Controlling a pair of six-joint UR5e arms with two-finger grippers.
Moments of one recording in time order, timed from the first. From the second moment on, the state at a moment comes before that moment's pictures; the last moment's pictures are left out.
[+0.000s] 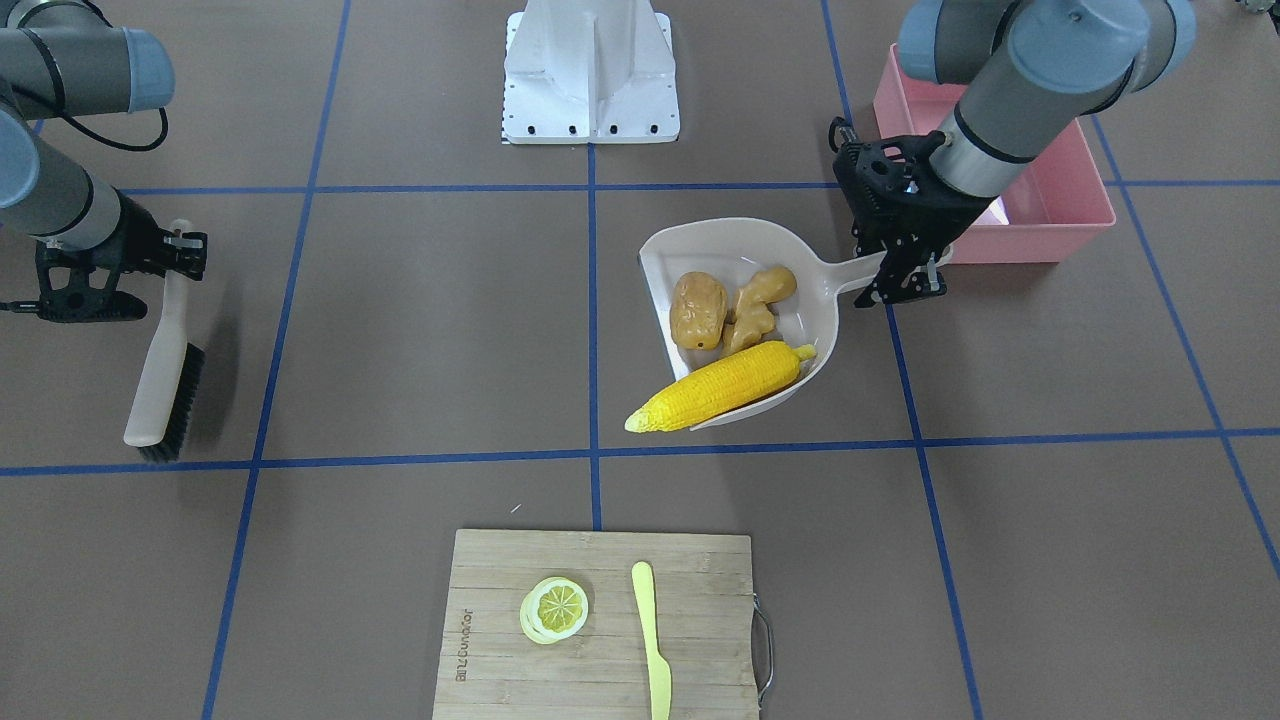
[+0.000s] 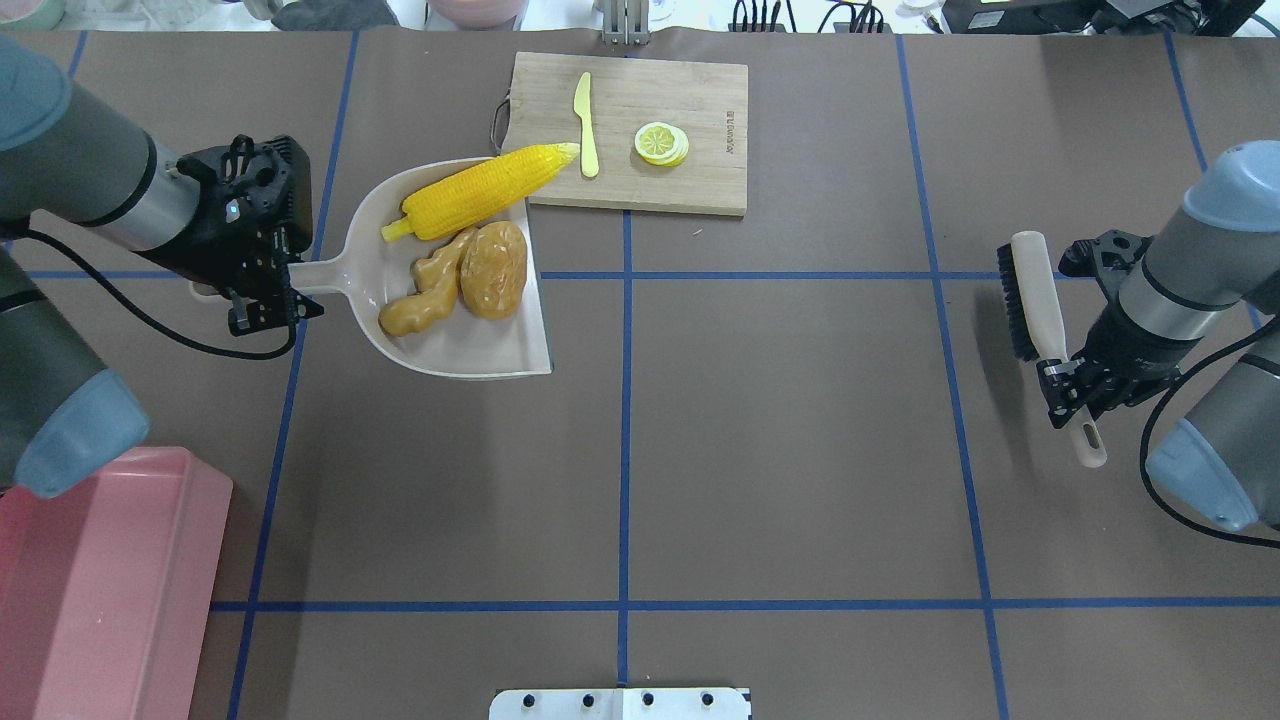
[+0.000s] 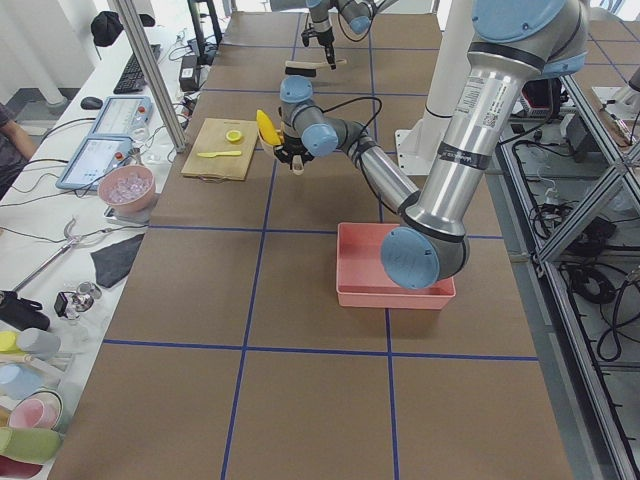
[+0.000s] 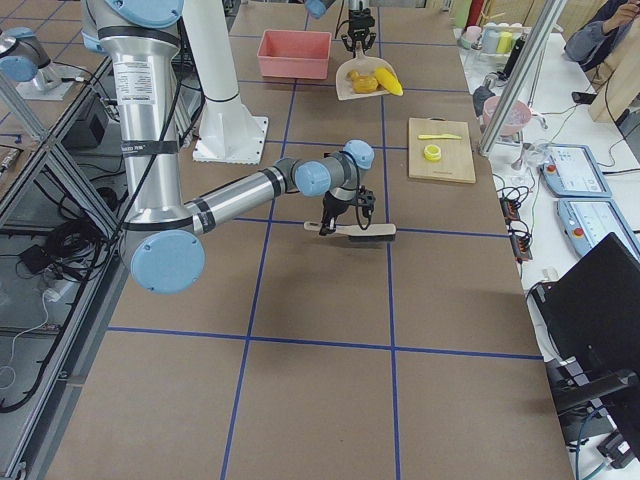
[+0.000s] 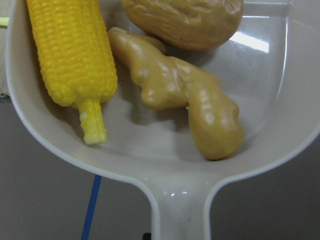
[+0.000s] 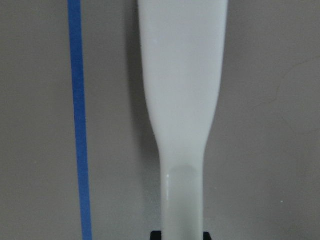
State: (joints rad) left arm -0.86 -1.87 -2.01 -1.66 -2.15 0.37; right arm 0.88 -1.50 1.90 -1.70 2.29 0.66
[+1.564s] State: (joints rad) left arm -1.09 -1.34 -2.31 -1.61 -2.21 0.50; right arm 0.88 -1.46 1.83 -1.70 2.31 0.66
